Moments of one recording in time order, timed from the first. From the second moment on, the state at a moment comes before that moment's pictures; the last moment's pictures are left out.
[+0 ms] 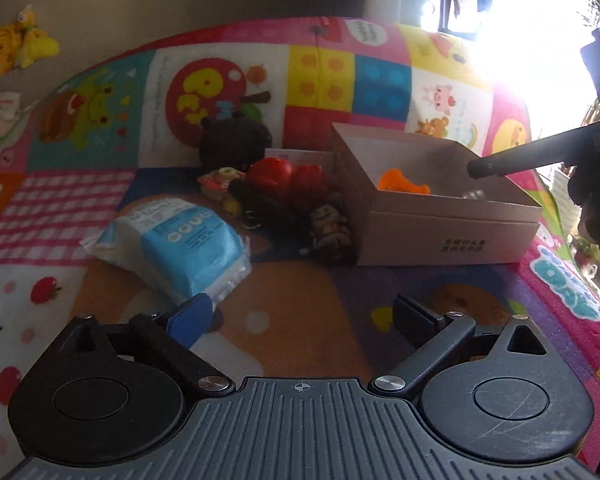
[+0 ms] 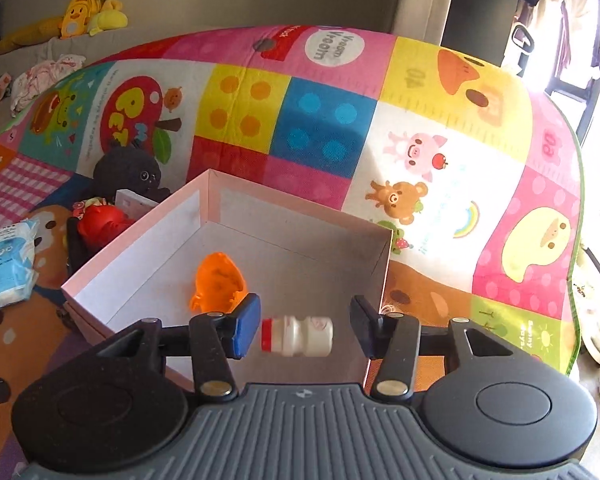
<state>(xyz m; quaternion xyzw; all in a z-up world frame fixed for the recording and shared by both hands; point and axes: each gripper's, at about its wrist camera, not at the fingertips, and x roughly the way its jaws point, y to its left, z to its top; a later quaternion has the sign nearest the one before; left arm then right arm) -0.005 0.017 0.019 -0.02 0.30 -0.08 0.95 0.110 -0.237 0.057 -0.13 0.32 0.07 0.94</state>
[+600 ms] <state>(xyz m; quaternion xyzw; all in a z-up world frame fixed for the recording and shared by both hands) 0.006 0.050 0.012 -0.03 0.30 -0.01 0.95 0.097 -0.107 0.078 -0.15 0.32 0.23 0.91</state>
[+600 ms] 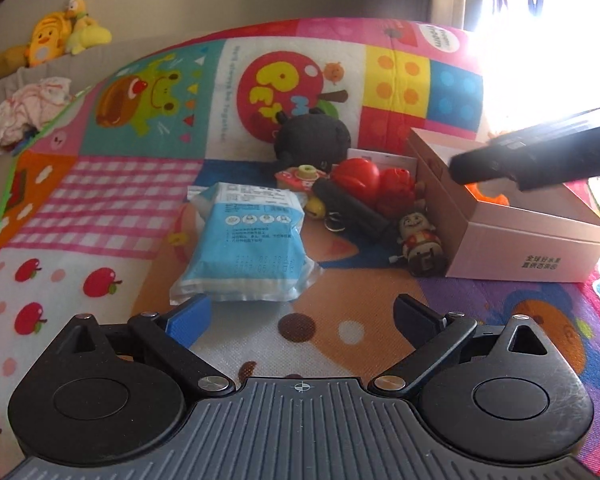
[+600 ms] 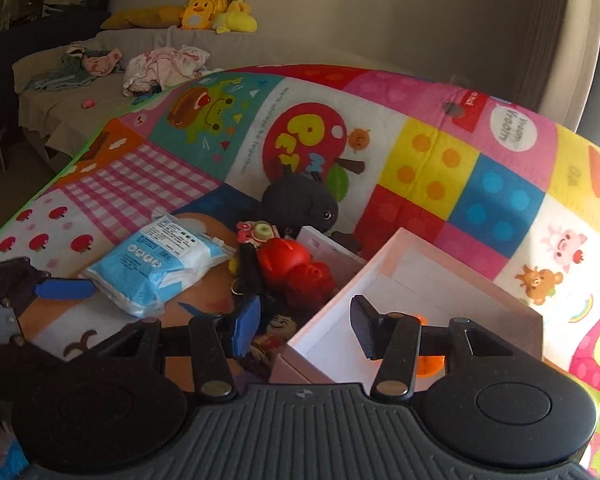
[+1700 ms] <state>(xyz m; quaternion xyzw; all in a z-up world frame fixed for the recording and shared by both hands) -0.019 0.045 0.006 -0.05 0.32 -0.14 0.94 0.085 -0.105 0.075 -0.04 0.44 0.36 0.82</state>
